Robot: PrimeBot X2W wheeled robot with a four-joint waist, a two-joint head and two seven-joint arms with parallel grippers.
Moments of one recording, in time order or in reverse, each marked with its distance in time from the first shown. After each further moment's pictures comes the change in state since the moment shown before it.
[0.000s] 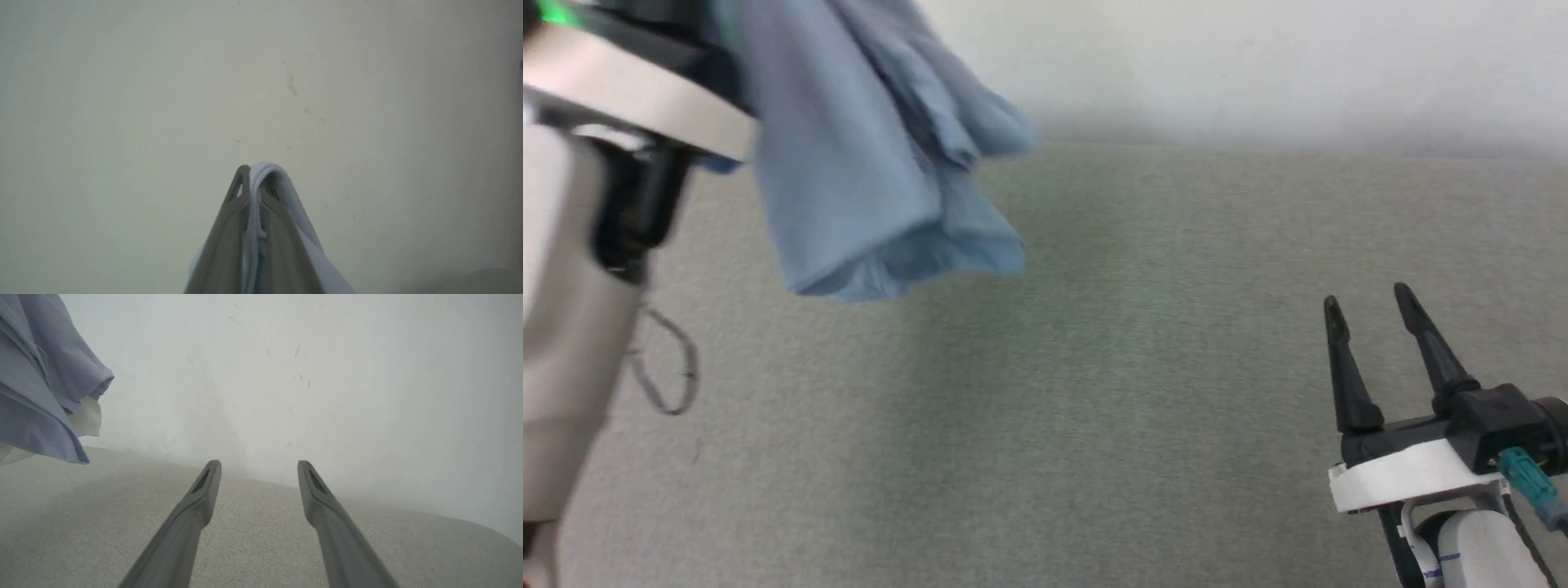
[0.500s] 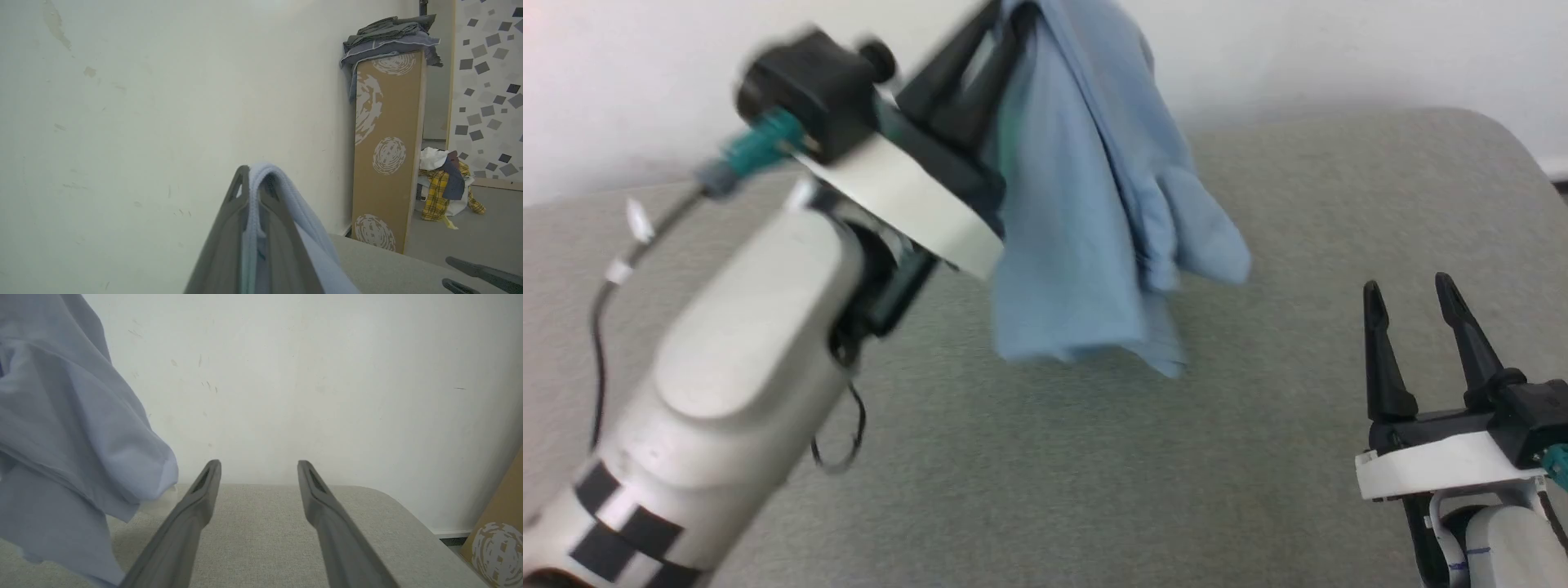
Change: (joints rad) left arm 0.042 -0.188 -0.179 -0.155 0.047 0.053 0.054; right arm -0.005 -0.001 -0.055 -0.020 0.051 0.000 0.000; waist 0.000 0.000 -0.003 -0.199
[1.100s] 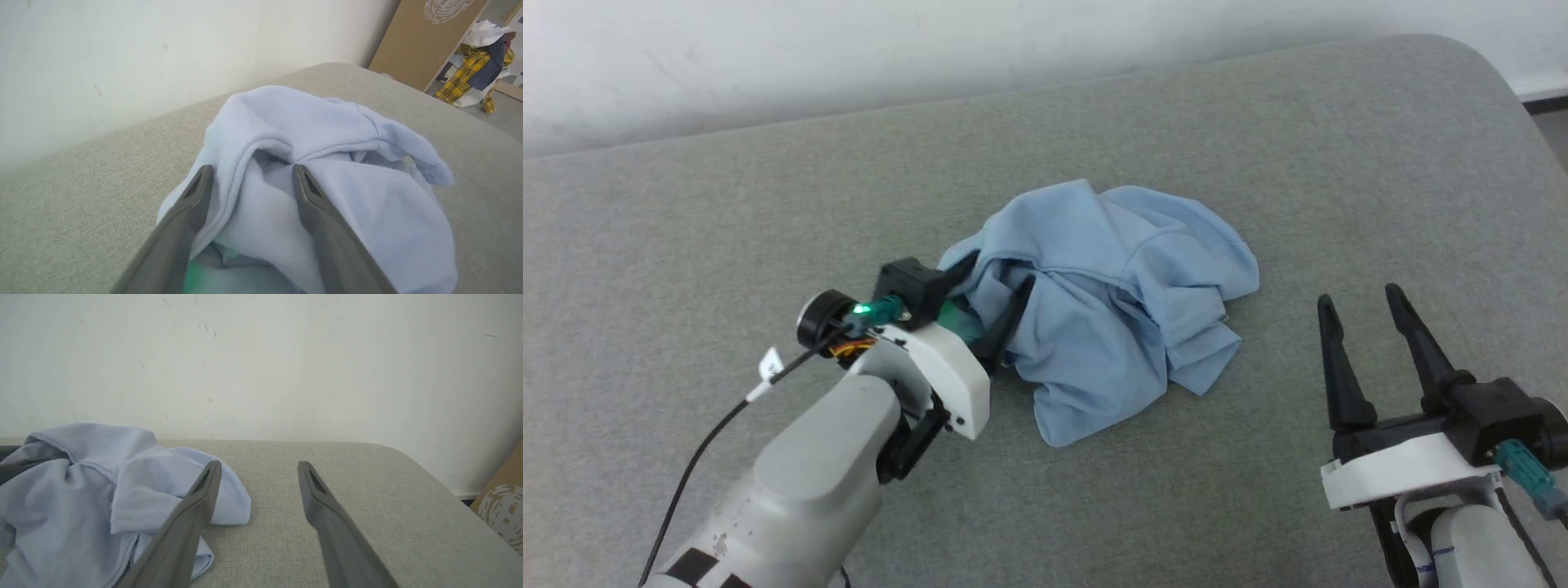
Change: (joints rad) left arm 0.212 -0.092 -0.187 0.513 0.032 -0.049 -0.036; right arm -0.014 -0.001 0.065 0.055 0.015 0.000 0.000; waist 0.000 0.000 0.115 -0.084
